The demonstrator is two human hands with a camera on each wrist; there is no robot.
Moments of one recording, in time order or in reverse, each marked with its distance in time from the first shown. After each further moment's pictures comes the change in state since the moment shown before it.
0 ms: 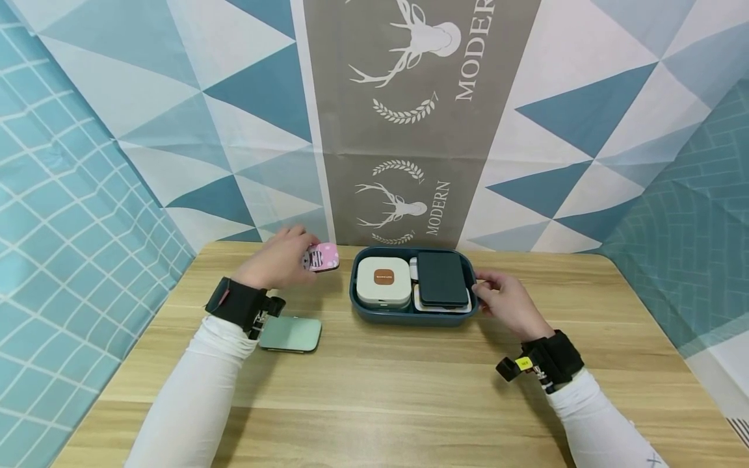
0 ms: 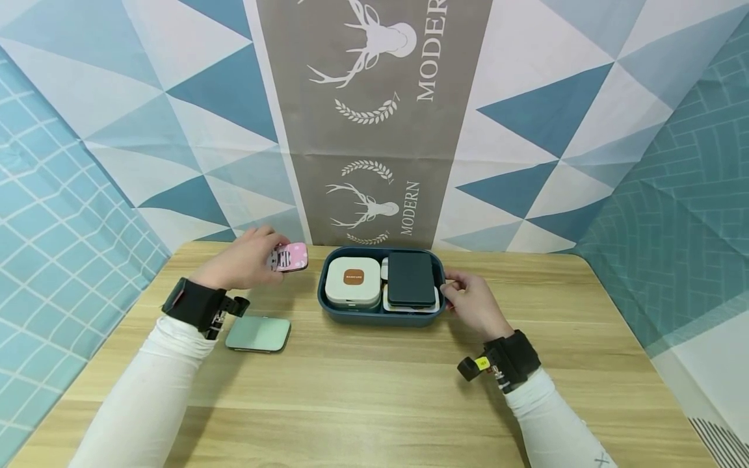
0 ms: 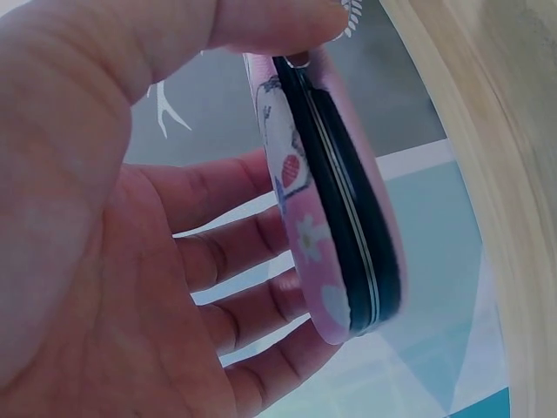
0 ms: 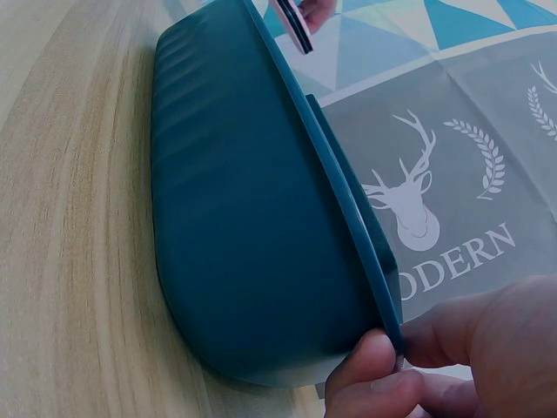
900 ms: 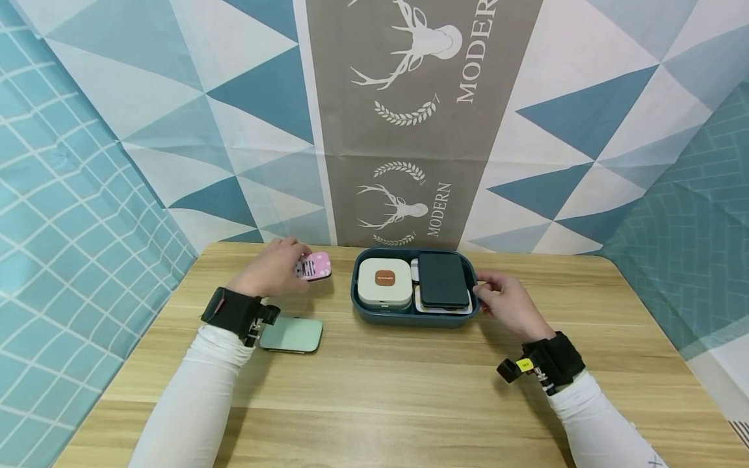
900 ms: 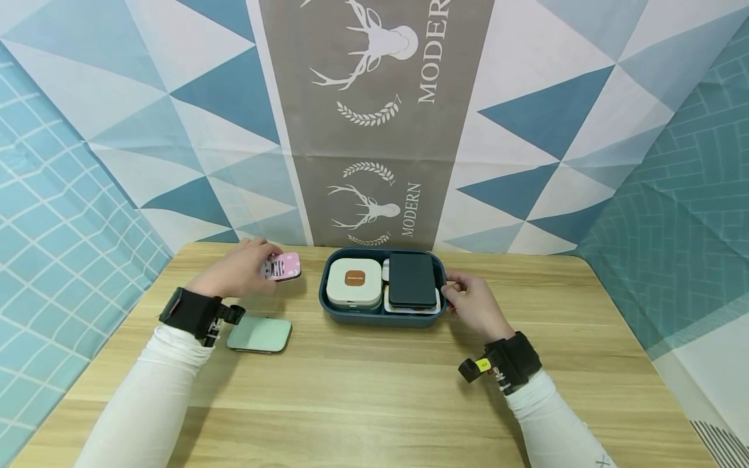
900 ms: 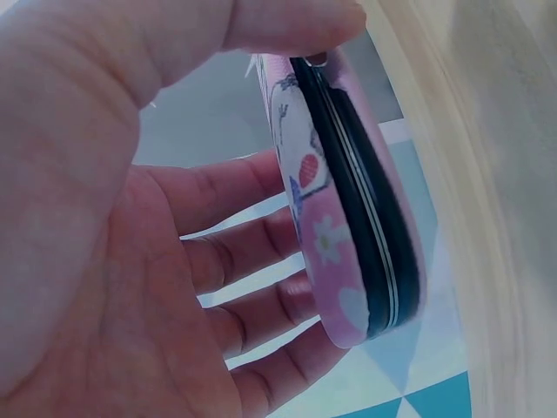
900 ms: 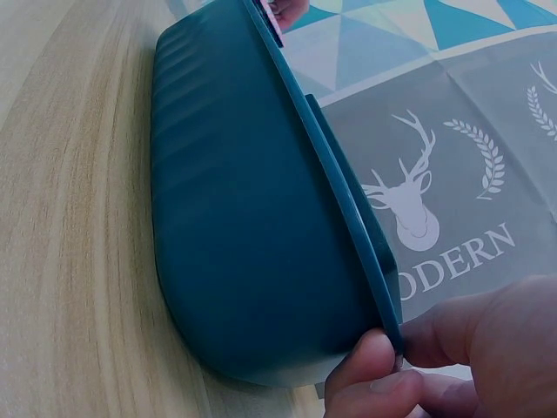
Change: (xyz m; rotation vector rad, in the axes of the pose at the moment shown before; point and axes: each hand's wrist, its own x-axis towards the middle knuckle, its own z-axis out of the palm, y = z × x) left_hand -0.012 -0.013 0.012 -0.031 -0.030 -0.077; right_hand 0.000 0.001 0.000 -0.002 0.001 -0.016
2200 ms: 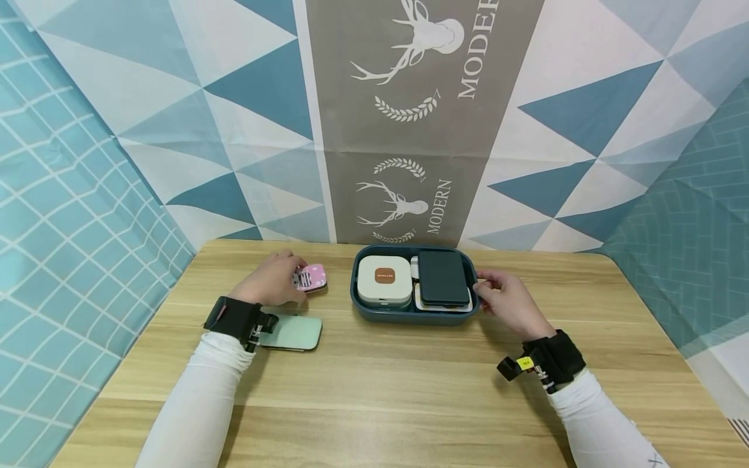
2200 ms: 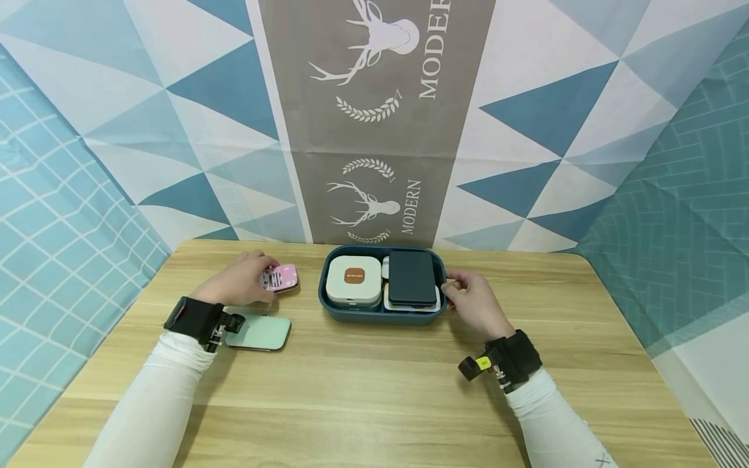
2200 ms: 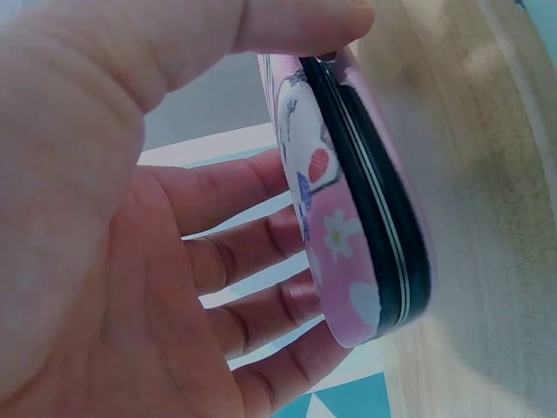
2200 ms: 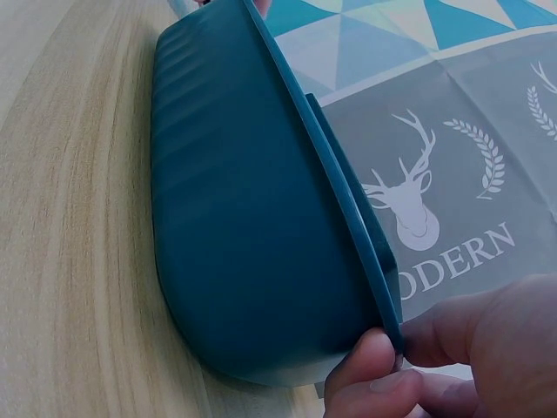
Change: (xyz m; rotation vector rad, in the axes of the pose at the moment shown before) left_hand -0.003 -0.021 0.033 -0.053 -0.085 -0.071; right_hand 0.001 -0.001 0.000 0.009 0.000 0.004
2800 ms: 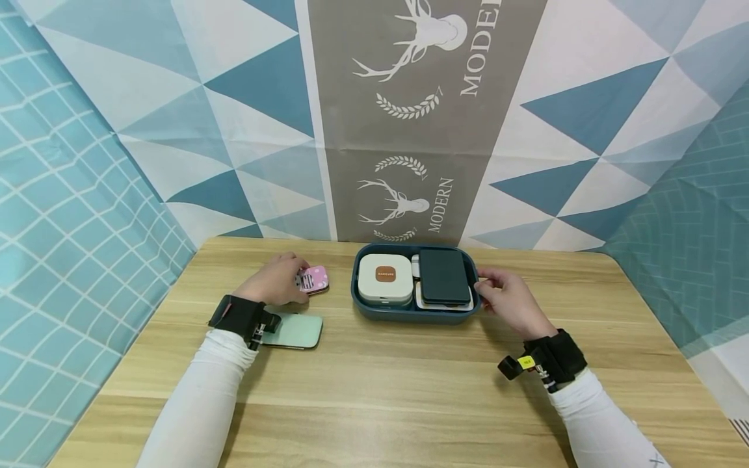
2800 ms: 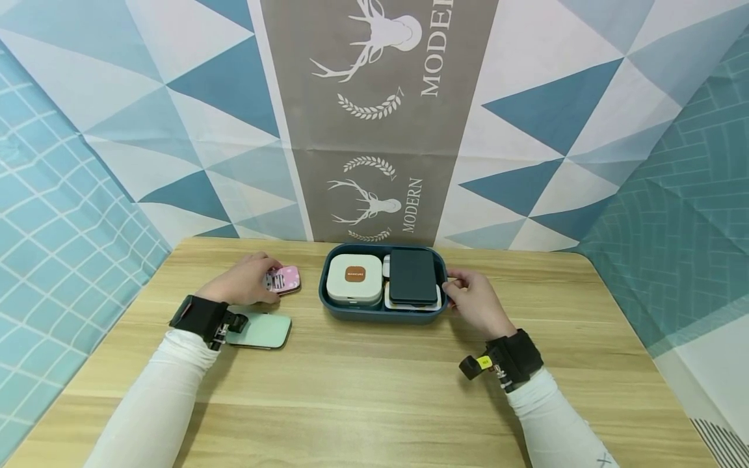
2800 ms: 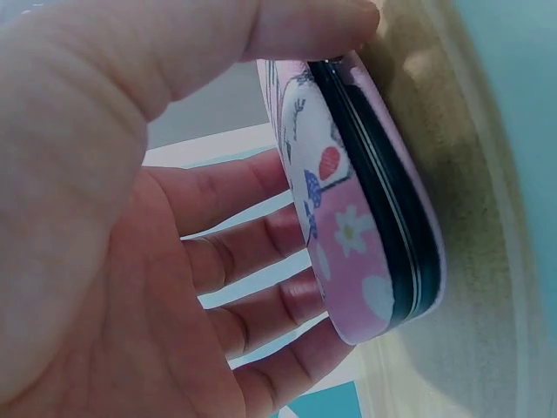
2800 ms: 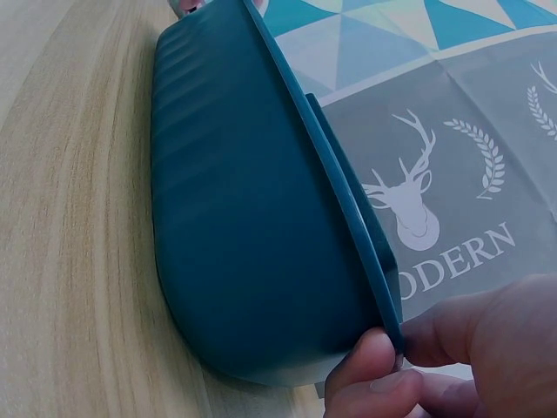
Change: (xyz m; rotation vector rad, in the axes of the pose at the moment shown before) left_hand 0.004 -0.005 0.010 -0.008 -0.036 0.005; right_hand -0.001 -0.001 0.000 0.006 -0.004 0.001
